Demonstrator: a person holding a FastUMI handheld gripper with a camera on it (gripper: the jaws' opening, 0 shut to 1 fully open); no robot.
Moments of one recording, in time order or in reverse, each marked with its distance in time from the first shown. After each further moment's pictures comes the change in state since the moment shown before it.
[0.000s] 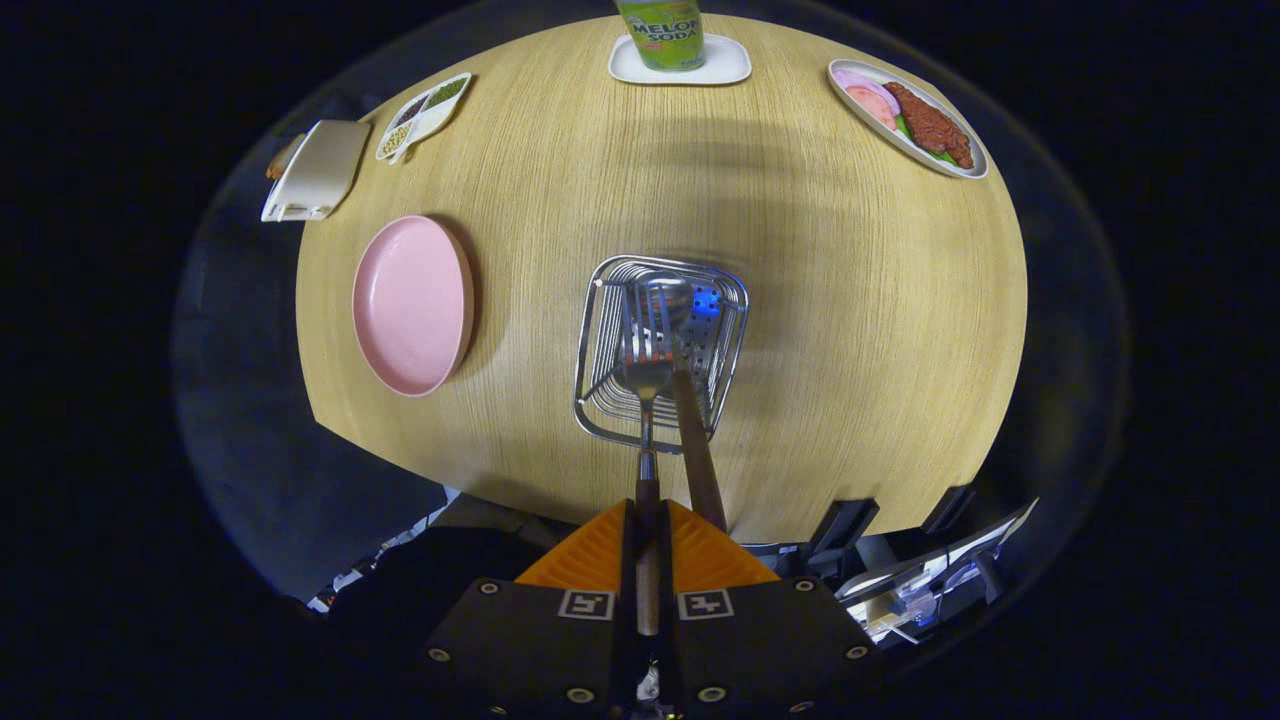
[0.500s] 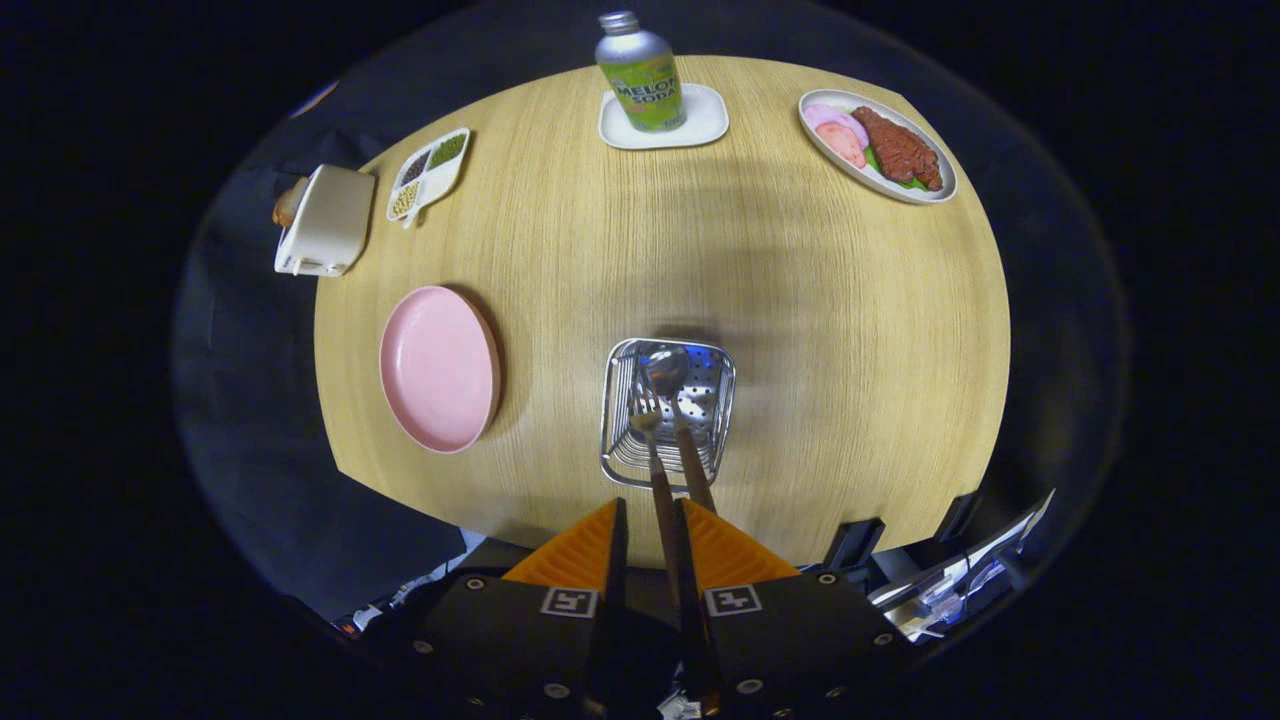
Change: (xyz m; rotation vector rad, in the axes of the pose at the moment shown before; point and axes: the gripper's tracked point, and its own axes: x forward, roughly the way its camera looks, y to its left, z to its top) arm -0.035 0.012 0.033 0.075 -0.215 0.017
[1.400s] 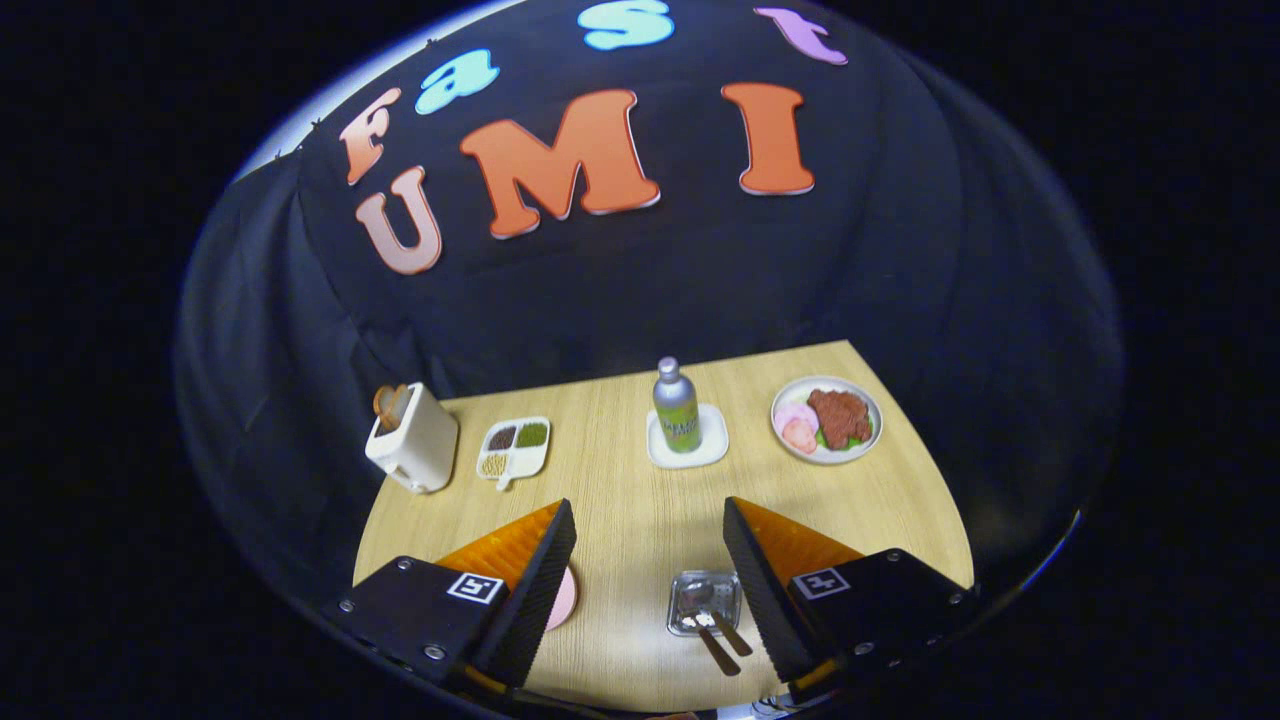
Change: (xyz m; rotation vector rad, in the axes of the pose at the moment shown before) arm -0.175 0.025 0.088 0.019 -1.032 0.006
